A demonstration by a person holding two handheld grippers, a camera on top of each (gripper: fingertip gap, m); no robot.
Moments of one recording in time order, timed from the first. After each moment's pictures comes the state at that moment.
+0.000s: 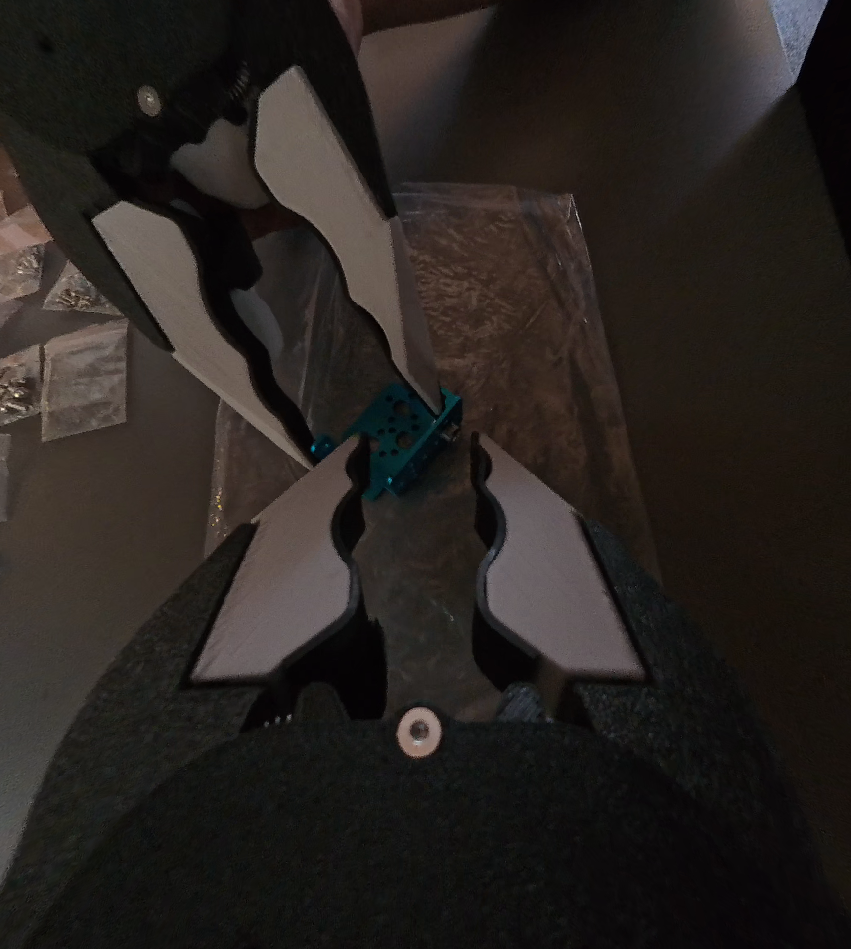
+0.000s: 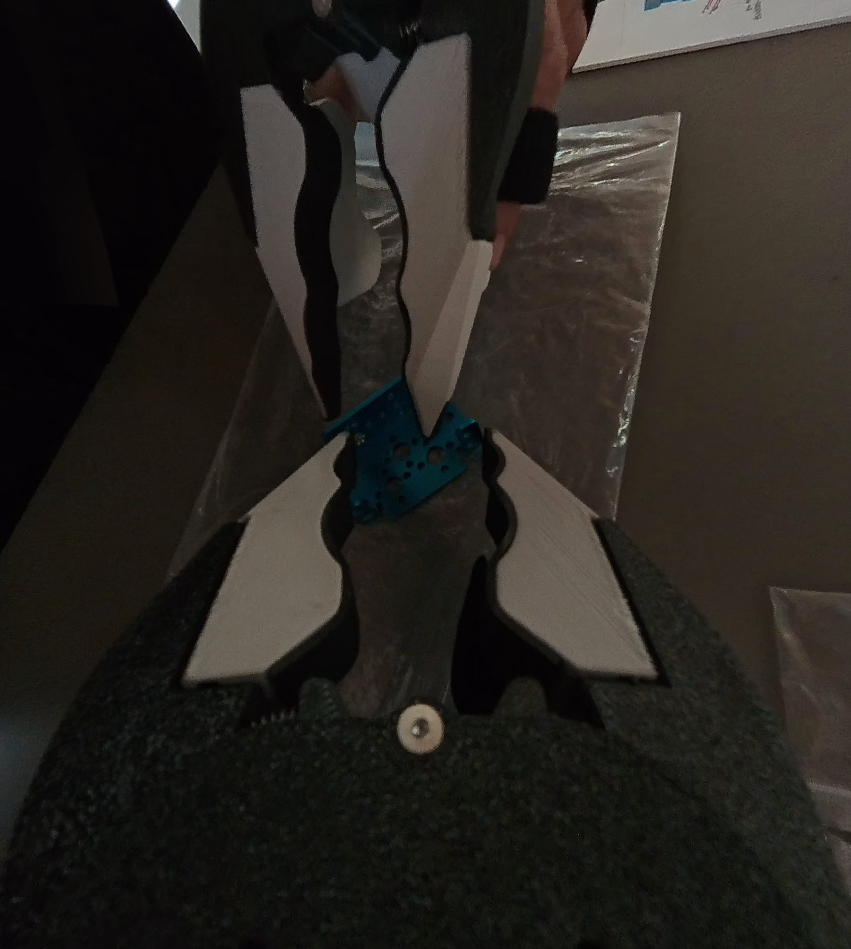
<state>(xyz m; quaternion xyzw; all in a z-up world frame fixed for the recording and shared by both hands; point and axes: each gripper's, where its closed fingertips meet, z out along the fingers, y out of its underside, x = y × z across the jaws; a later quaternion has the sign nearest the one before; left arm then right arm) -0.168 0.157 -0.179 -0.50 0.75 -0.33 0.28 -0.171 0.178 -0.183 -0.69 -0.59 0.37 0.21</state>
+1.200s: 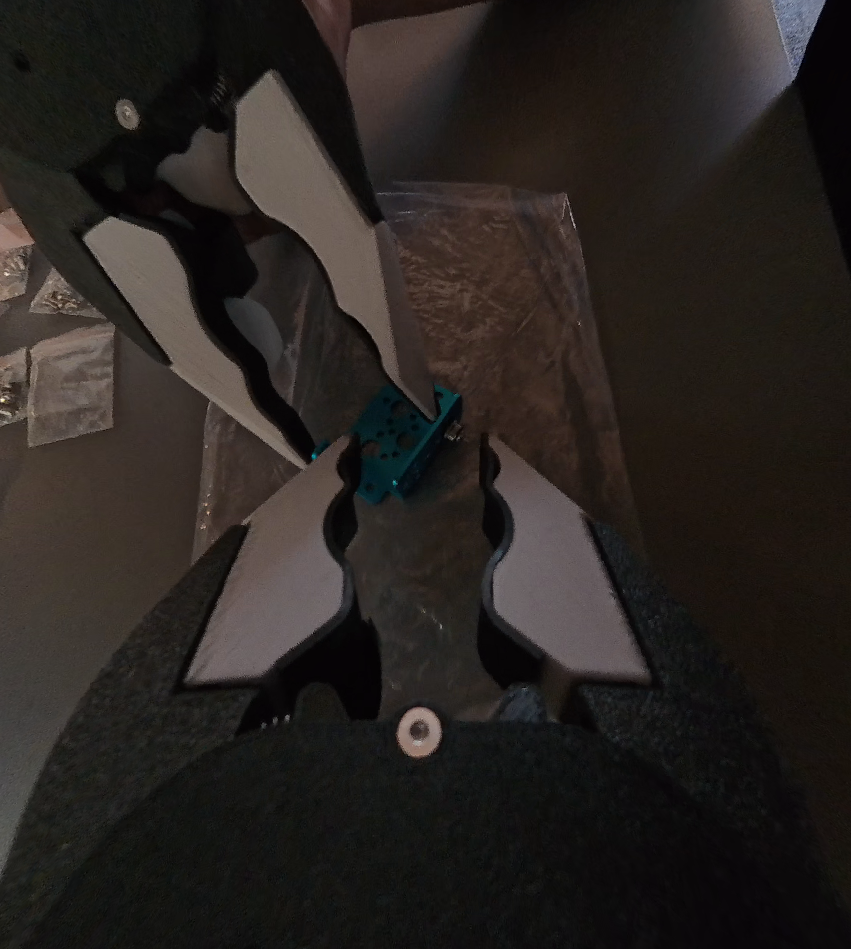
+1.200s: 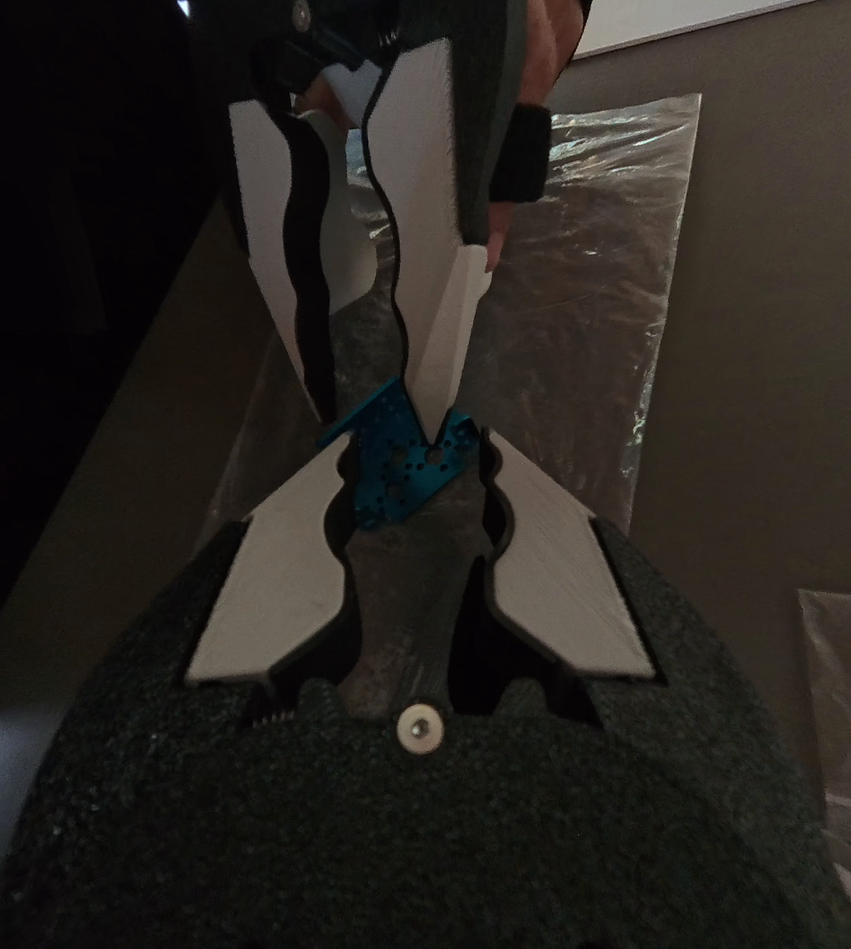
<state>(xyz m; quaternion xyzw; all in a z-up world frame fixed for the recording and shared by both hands) -0.165 0.151 -0.180 -0.50 0.75 -0.33 0.27 -0.171 0.174 -0.183 -0.69 -0.58 0.38 0.19</state>
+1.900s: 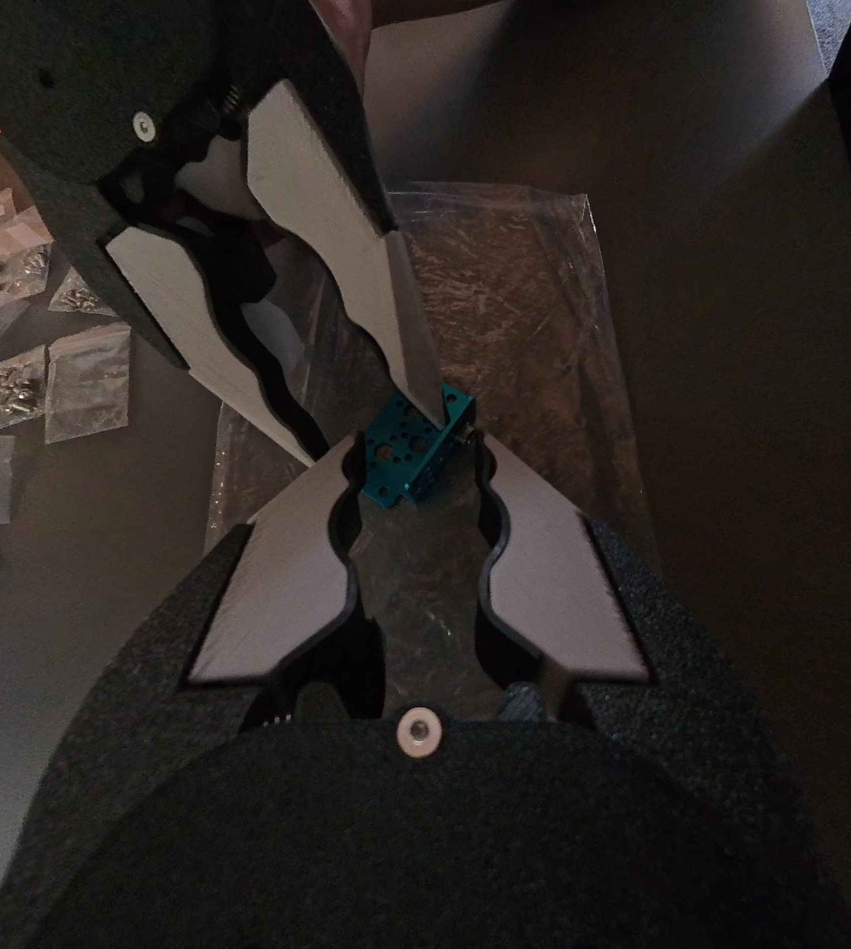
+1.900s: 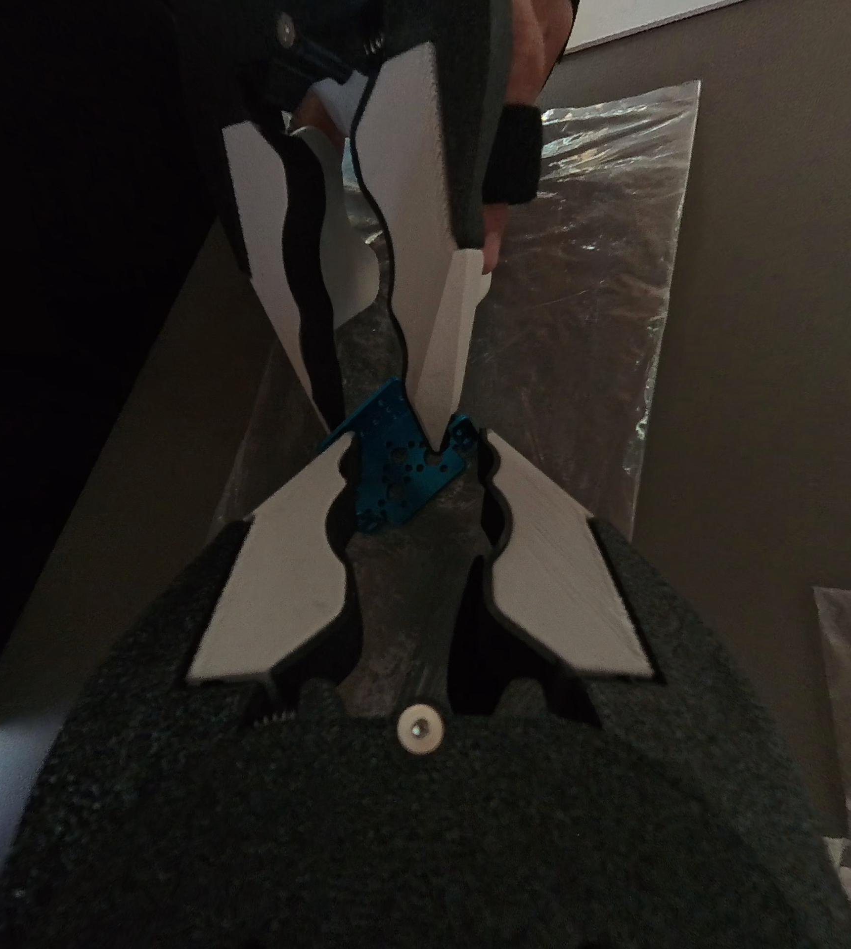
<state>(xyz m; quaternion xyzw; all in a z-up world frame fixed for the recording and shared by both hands) -0.161 0.155 -0.180 -0.51 0.75 -0.32 0.28 -0.172 0.173 -0.184 -0.70 -0.57 0.39 0.19</state>
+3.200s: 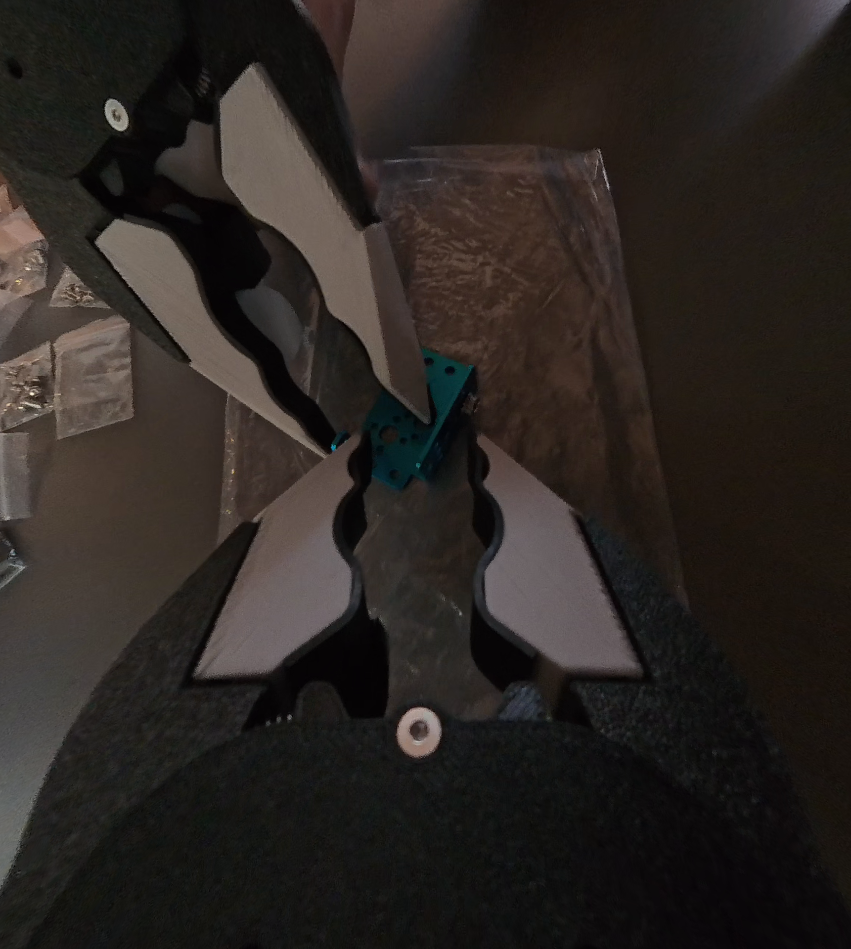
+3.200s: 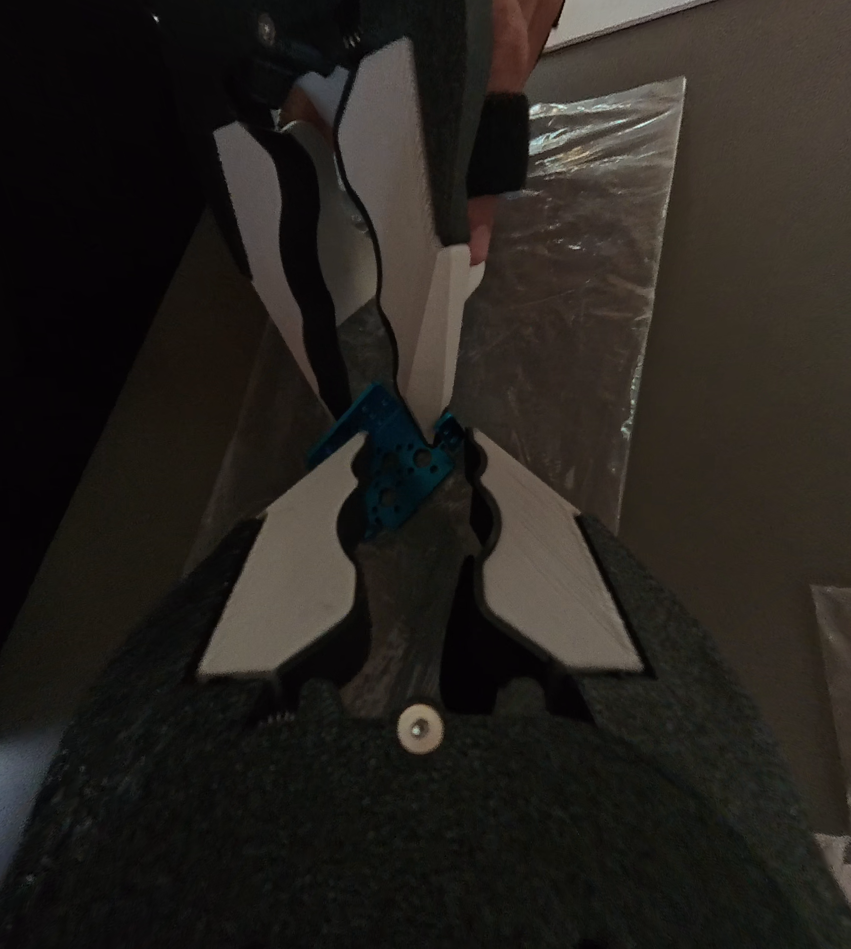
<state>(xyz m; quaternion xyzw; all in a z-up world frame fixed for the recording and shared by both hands) -0.168 0.158 -0.185 -0.50 0.77 -0.29 0.28 -0.174 0.175 -0.186 -0.71 -0.56 0.38 0.19</state>
